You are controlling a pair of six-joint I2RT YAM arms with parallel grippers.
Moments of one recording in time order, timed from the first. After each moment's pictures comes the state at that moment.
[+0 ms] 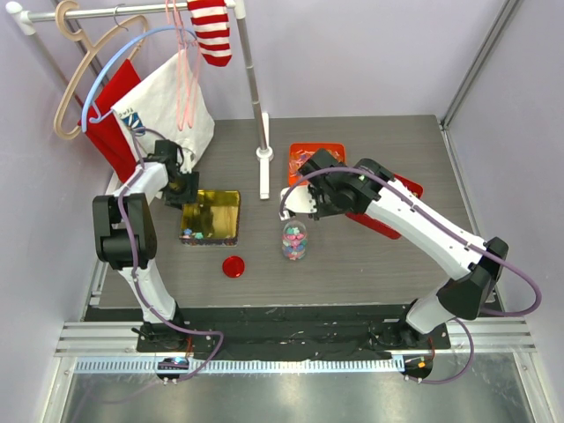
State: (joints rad) left arm 0.05 1.89 1.36 -0.68 0.09 0.05; right arm 0.84 1.53 1.64 -1.24 0.30 -0.97
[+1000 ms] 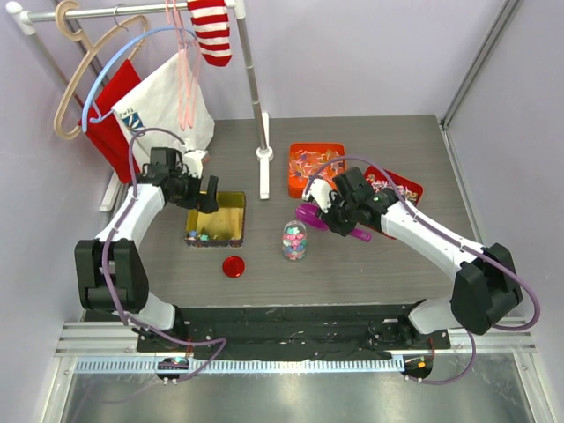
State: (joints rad) left arm 0.00 1.53 1.13 -0.61 0.36 0.23; right arm 0.57 1.40 1.06 -0.63 -0.12 -0.51
